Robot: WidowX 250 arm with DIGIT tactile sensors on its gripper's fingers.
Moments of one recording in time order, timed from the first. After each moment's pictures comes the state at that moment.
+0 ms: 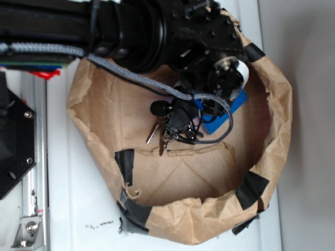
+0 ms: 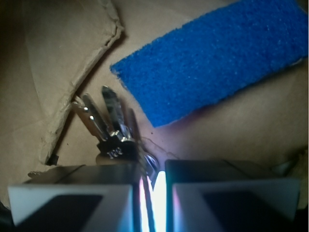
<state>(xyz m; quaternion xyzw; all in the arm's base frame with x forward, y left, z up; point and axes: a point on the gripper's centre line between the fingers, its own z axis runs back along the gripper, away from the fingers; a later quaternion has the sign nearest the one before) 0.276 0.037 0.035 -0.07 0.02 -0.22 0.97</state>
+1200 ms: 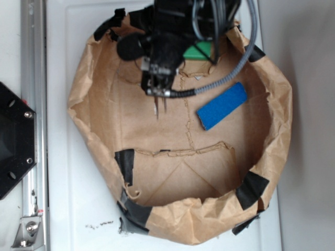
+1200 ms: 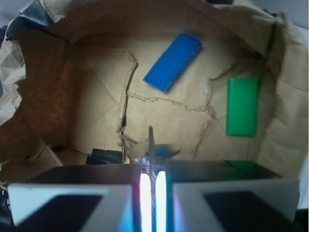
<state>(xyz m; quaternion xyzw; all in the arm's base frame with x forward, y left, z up) 0.246 0.057 0.159 -0.11 0.02 -0.07 0.99</state>
